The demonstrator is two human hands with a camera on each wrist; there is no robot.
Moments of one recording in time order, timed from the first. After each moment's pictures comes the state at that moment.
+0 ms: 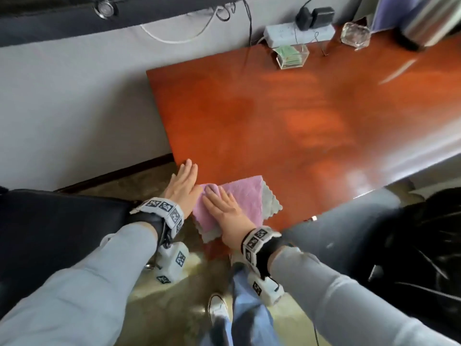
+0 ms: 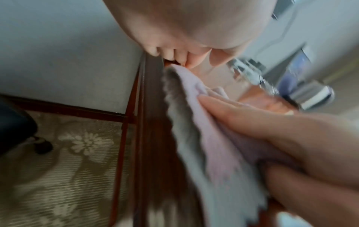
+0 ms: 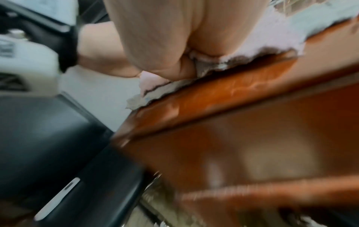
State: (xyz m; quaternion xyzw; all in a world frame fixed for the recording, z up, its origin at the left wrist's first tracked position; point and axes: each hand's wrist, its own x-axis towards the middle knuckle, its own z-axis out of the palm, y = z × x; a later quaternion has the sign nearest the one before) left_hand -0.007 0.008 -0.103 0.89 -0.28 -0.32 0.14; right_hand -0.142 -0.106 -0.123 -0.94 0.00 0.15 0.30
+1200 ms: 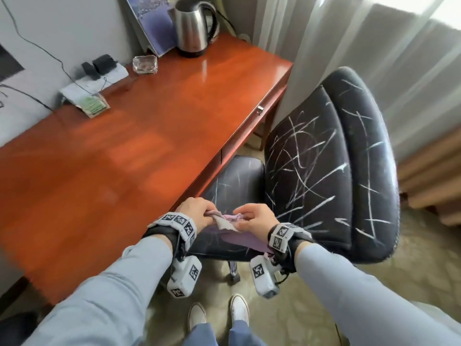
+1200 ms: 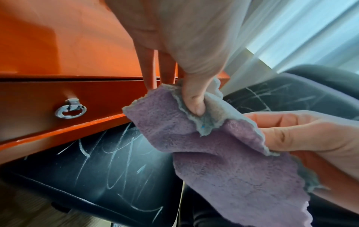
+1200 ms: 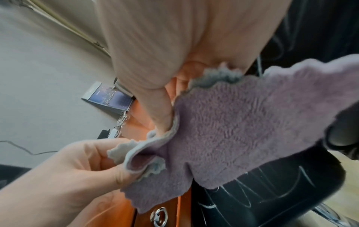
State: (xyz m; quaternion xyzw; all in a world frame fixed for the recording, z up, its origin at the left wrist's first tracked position) left_hand -0.288 -0.277 -0.035 0.74 -0.58 -0.34 0.00; right_hand -0.490 -0.331 -0.057 -0.64 0.52 -0.05 0.56
